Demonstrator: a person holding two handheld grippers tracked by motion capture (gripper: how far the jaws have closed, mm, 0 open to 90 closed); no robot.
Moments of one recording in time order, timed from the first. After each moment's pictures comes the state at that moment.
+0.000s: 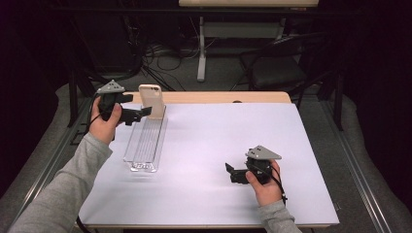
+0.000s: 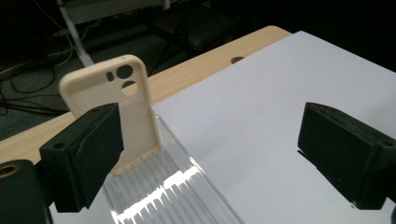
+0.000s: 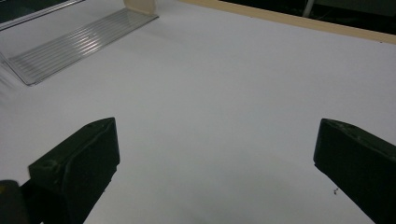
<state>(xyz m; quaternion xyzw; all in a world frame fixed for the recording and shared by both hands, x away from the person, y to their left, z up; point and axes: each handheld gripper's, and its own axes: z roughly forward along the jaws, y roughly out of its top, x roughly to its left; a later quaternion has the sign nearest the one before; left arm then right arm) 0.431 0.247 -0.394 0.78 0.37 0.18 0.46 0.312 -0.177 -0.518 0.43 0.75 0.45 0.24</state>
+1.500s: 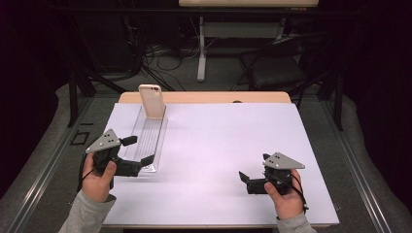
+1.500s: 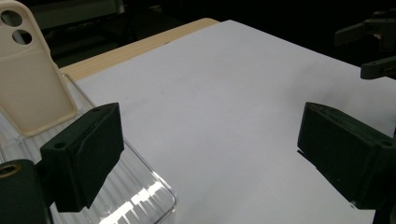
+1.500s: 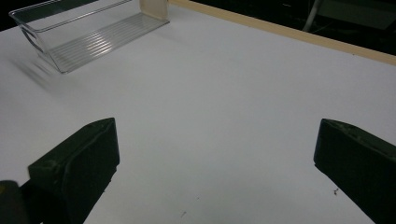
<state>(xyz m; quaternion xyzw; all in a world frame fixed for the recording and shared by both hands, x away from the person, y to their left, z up) 0.307 0.242 -0.437 0.78 0.32 0.15 0.51 0.271 -0.211 -0.486 0.40 0.76 0.45 0.24</state>
